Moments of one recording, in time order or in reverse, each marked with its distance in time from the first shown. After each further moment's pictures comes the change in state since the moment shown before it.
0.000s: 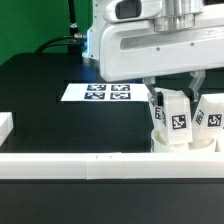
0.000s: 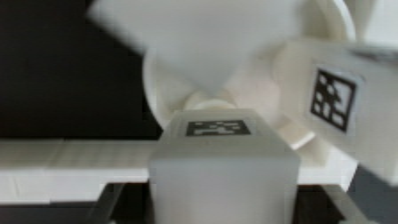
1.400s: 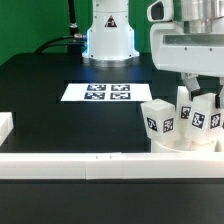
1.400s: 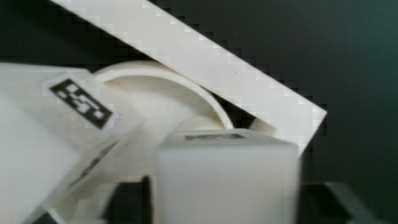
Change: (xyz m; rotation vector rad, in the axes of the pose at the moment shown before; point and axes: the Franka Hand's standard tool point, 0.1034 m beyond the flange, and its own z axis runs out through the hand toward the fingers) arm -0.004 -0.047 0.007 0.030 -0.006 1.006
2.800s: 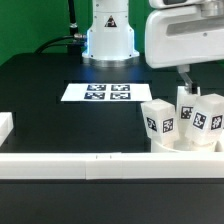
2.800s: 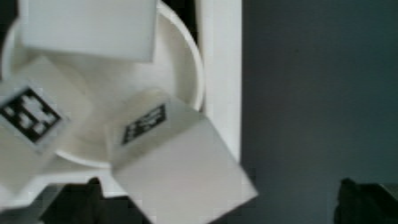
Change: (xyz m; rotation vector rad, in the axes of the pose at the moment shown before) arm -0.014 -0.012 -0.017 -0.009 -0.024 -1.078
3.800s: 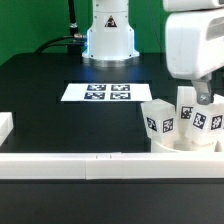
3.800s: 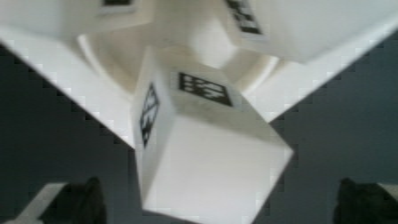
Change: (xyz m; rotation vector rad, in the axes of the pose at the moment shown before) arm 0.003 0.009 0.004 -0.048 -0.017 -0.910
